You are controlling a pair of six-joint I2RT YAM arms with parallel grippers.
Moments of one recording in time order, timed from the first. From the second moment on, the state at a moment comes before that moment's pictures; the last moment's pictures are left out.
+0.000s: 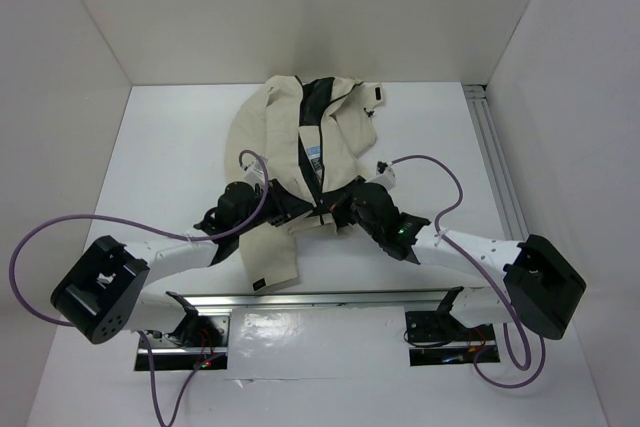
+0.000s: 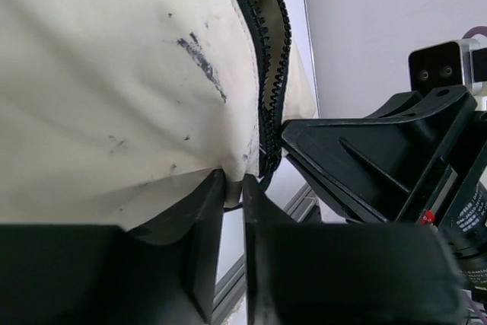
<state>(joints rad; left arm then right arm) -0.59 1.32 0.47 0.57 0.24 -1.03 0.84 1.27 0.62 0.25 0.34 1.25</state>
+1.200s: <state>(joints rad) -0.59 1.27 0.56 0.32 0.22 -0.84 0.84 1.32 0.67 0.24 0.29 1.17</state>
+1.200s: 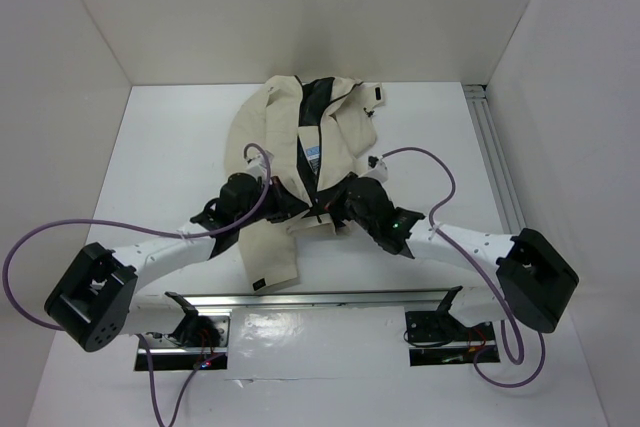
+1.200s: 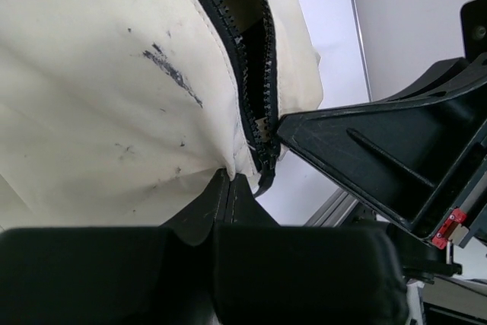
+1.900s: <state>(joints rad) -0.59 1.30 0.65 0.20 0.32 -0.71 0.84 1.27 0.68 0.19 0.19 0.91</state>
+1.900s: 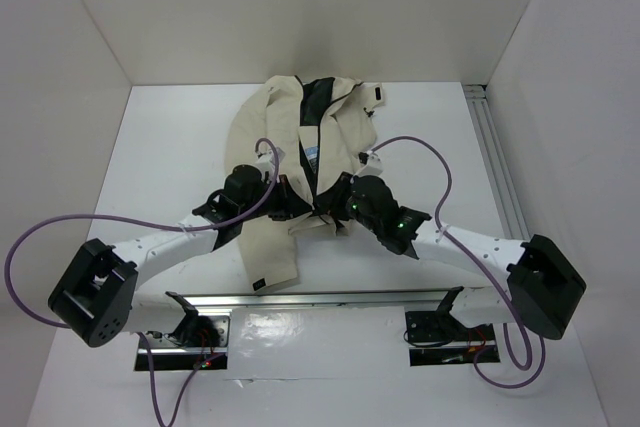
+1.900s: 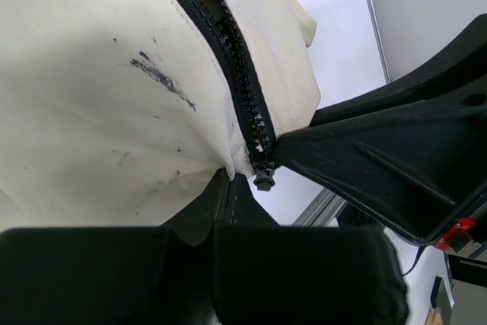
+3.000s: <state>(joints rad) -0.59 1.31 0.66 0.21 0.32 -0.71 0.84 1.24 0.69 0.13 0.19 0.87</state>
